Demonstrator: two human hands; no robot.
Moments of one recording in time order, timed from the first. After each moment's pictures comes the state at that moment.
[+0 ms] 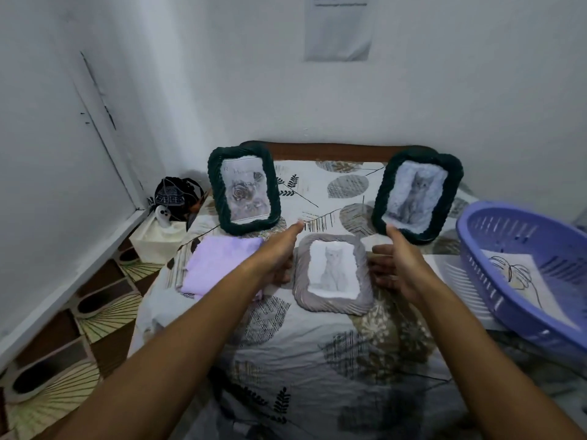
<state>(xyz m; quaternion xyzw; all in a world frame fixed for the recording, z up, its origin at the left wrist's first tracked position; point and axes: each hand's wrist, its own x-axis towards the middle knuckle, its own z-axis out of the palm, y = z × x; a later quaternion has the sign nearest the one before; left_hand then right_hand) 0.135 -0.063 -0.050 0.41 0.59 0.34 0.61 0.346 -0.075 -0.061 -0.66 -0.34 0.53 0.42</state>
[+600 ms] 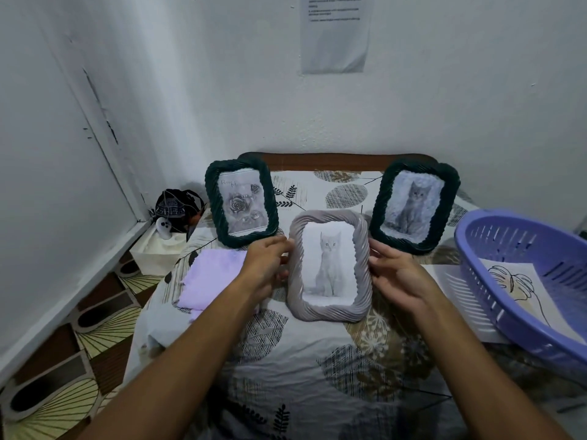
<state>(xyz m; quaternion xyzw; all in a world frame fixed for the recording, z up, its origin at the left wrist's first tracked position) 0.128 -0.058 -0.058 0.35 0.53 0.49 0.59 0.353 -0.067 -0.073 -0.40 -0.25 0.70 0.54</state>
